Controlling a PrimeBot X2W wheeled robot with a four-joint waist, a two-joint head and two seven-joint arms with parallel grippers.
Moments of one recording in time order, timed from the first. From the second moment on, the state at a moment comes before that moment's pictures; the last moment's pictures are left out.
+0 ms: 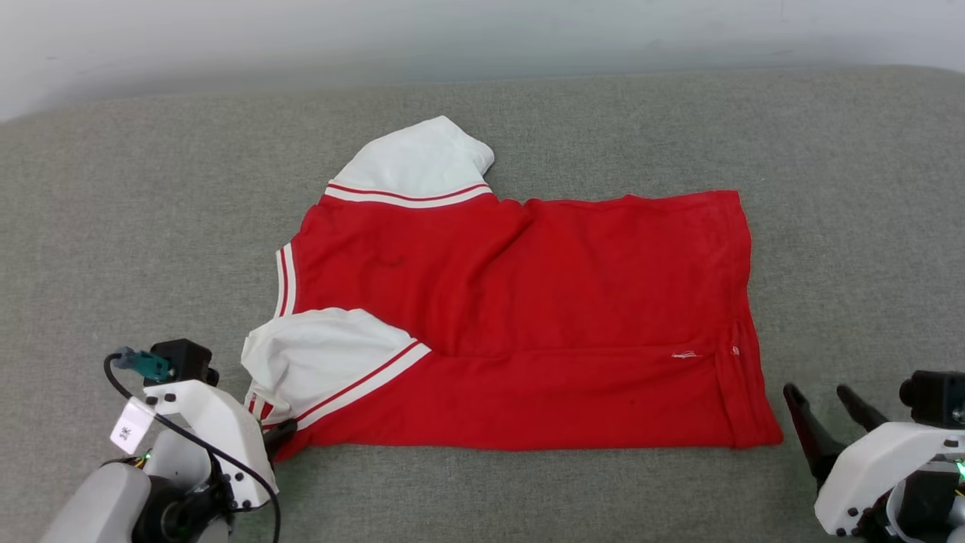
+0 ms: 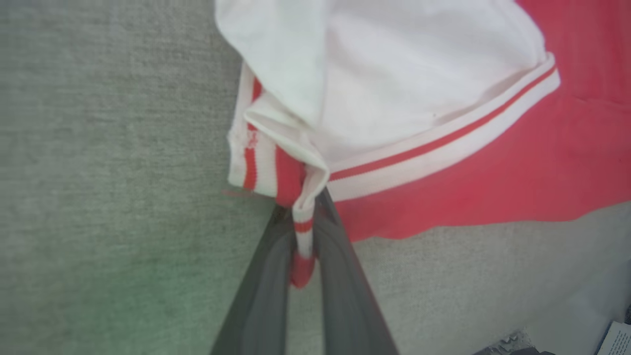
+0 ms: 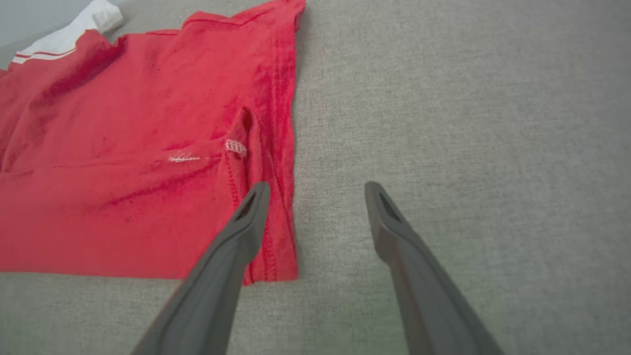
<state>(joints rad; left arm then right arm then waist) -0.24 0.53 -0.37 0.23 -0.96 0.05 0.63 -0.01 -0.14 -0.13 0.01 0.32 0.13 0.34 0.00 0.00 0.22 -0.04</state>
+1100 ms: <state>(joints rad) -0.20 0.56 -0.37 -0.05 -0.84 0.11 0.48 -0.17 -0.24 0.05 0.20 0.40 0.13 0.64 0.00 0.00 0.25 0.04</state>
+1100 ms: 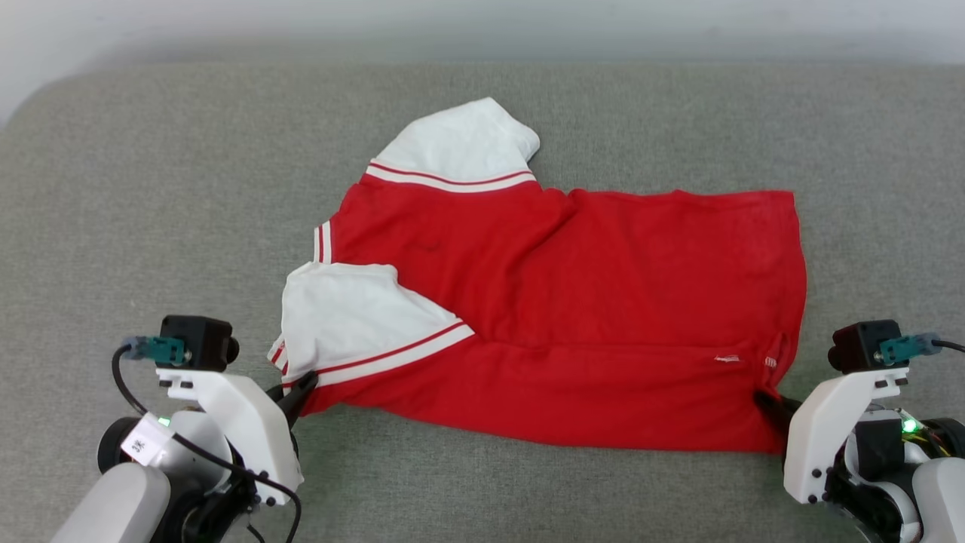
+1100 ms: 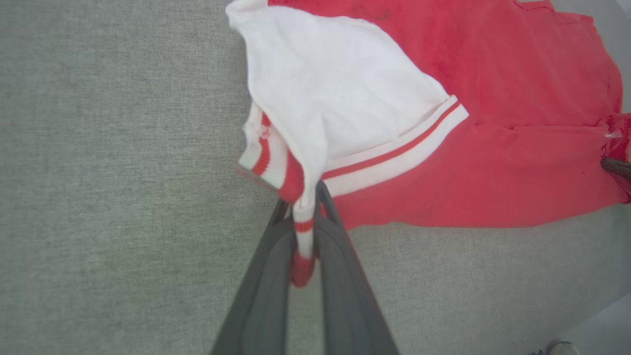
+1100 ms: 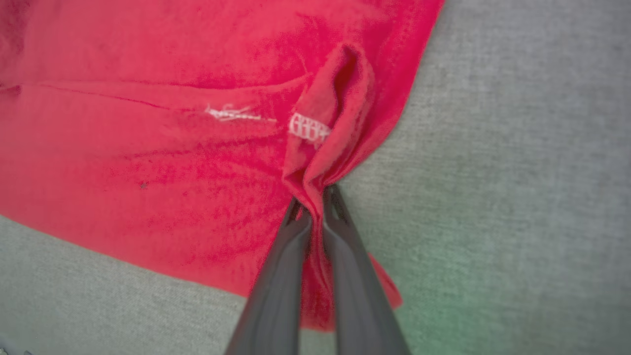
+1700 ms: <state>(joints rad) 0.04 0.56 -0.37 -0.04 -0.88 0.17 0.45 0.06 -0.27 0.02 0.06 0.41 0.13 0.73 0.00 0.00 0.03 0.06</state>
